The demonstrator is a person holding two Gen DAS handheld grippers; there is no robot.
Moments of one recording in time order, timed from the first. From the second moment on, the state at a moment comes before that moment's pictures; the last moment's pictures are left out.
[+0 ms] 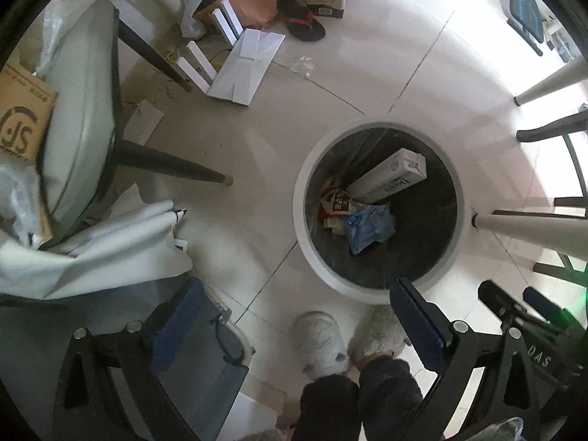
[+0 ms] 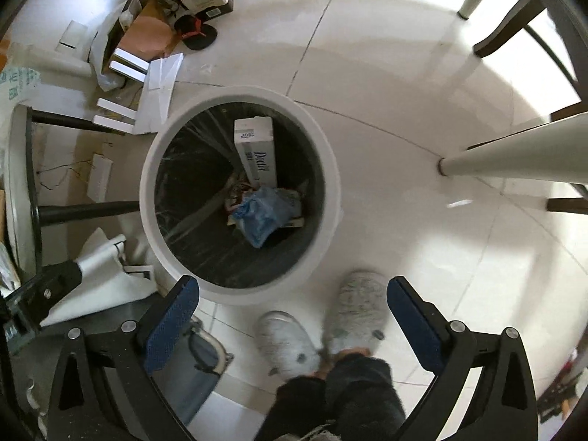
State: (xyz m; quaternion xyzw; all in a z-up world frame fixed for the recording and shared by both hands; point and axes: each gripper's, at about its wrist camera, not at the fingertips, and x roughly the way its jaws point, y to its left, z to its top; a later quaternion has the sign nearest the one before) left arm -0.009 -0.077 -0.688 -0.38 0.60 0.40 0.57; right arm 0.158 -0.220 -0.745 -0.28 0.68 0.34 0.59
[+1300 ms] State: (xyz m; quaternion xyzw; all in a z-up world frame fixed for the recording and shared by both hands) left arm -0.021 -0.118 -0.340 -0.35 0.54 0.40 0.65; right arm 0.137 -0.255 -0.337 -0.25 0.63 0.38 0.63
